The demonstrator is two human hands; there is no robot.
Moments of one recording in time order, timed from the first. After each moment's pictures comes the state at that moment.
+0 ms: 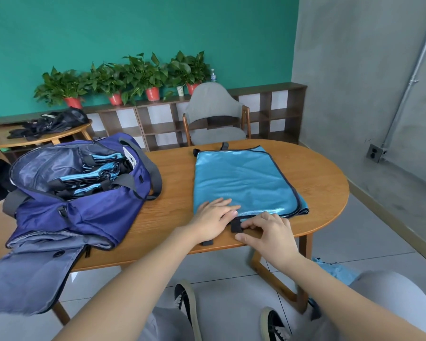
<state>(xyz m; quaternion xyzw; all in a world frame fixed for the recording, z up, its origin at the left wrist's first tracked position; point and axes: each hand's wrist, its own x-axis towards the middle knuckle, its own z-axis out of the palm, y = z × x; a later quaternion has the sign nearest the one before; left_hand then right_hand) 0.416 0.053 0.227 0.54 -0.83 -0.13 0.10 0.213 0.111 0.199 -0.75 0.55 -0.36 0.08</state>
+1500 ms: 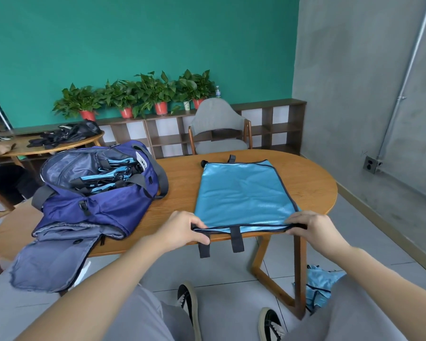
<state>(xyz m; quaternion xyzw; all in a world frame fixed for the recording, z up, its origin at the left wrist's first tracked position) 0.480 0.130 0.249 0.60 -0.76 -0.17 0.18 0.084 0.113 0.207 -0.78 0.52 -0.32 0.13</state>
